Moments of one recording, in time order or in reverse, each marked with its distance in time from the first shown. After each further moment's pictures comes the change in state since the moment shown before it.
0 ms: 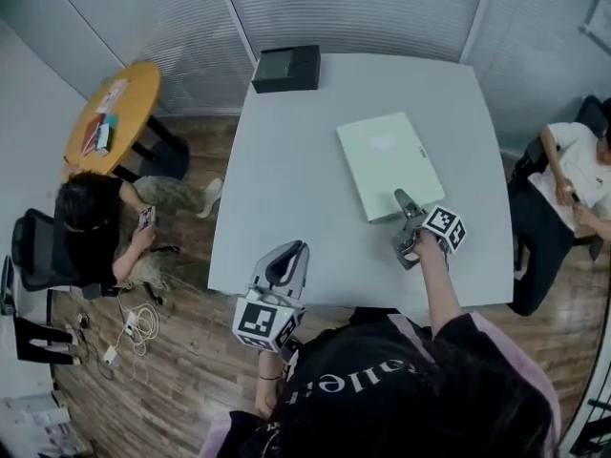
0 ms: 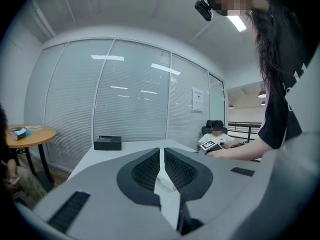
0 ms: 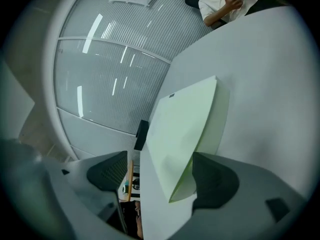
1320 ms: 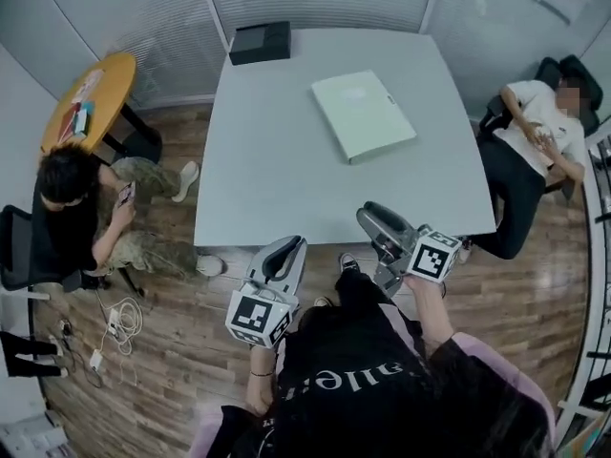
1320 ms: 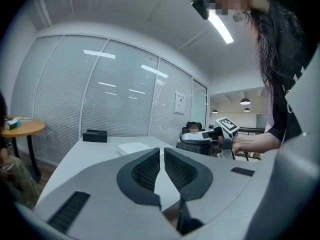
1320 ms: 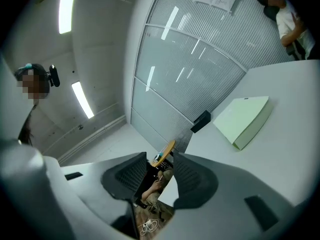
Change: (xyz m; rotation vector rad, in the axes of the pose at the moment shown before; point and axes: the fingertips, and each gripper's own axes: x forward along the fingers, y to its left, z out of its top) left arm -0.141 -0.084 -0.044 -0.006 -0.018 -0.184; right arm -0.228 0.146 -0.202 -0.575 0.087 0.528
